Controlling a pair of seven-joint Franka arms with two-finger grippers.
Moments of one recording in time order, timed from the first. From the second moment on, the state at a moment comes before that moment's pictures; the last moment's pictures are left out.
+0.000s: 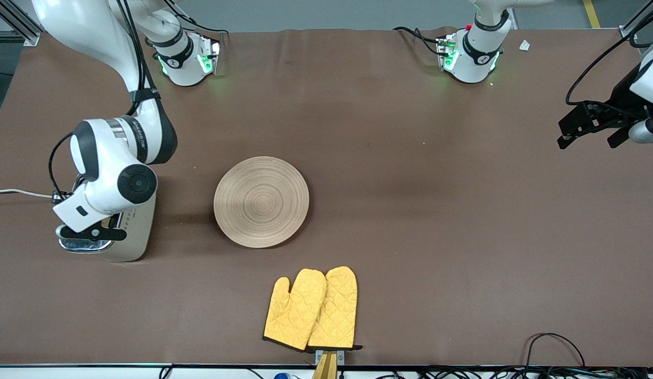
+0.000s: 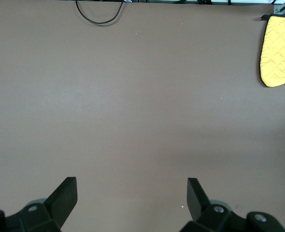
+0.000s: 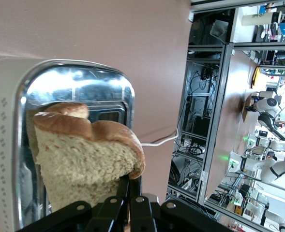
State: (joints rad) left arm -0.02 -0.04 -0.08 -1.57 -0.01 1.67 -0.11; right arm 0.38 0.41 -0.21 -1.70 -0.79 1.72 0.39
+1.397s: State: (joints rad) left arm -0.02 -0.04 -0.08 -1.57 -0.01 1.68 -0.11; right arm 0.39 0.40 -0.21 -1.74 -0.90 1.54 0.40
